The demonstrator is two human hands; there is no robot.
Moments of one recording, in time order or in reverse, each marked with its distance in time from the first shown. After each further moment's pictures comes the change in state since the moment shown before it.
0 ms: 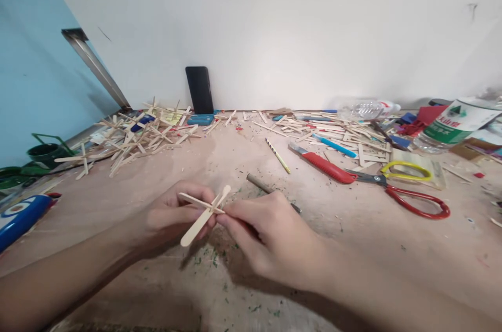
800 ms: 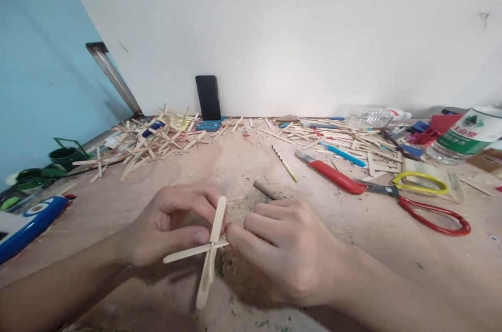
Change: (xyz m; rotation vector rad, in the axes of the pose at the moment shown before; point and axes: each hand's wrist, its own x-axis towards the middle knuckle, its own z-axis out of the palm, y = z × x) left_hand -0.011 0.028 0.009 0.572 -0.008 0.503; right_hand -0.007 0.013 -0.012 -0.499 0.033 -0.485
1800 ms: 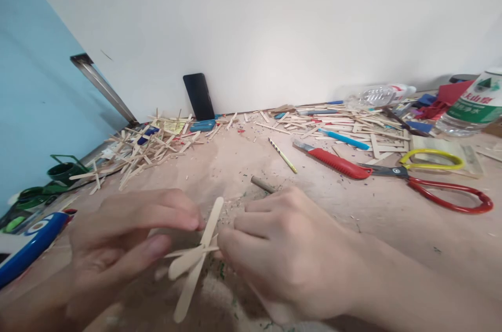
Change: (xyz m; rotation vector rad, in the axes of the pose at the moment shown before) left_hand -0.008 0.022 0.000 0.430 0.105 0.281; right_hand 0.008 -0.004 -0.016 0.145 -0.096 0.026
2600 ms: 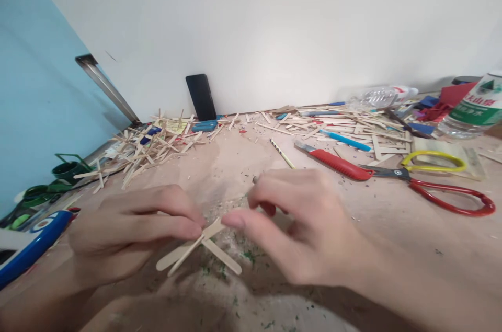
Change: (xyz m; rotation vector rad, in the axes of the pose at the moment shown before) left_hand 0.001 -0.010 -0.006 -0.010 -0.089 0.113; right_hand 0.001 0.001 -0.002 0.215 0.402 0.325
